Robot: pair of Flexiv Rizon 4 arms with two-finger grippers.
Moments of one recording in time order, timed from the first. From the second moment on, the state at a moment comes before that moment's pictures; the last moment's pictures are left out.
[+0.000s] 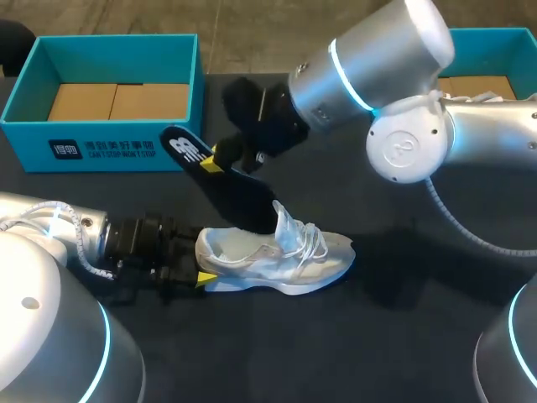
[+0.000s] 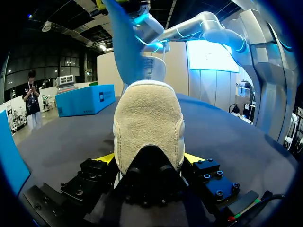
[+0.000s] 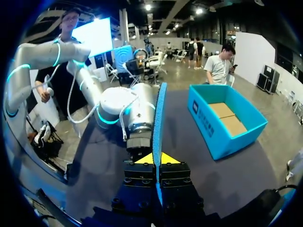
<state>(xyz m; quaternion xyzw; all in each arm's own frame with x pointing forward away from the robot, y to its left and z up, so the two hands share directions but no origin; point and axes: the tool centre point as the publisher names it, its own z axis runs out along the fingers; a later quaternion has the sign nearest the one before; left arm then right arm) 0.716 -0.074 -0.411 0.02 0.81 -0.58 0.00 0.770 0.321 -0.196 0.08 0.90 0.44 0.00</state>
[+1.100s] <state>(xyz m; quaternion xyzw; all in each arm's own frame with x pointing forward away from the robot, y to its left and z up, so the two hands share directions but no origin) 0.716 -0.074 -0.411 0.02 0.81 -0.58 0.00 0.799 0.345 -0.067 0.14 0.77 0.58 -0.20</state>
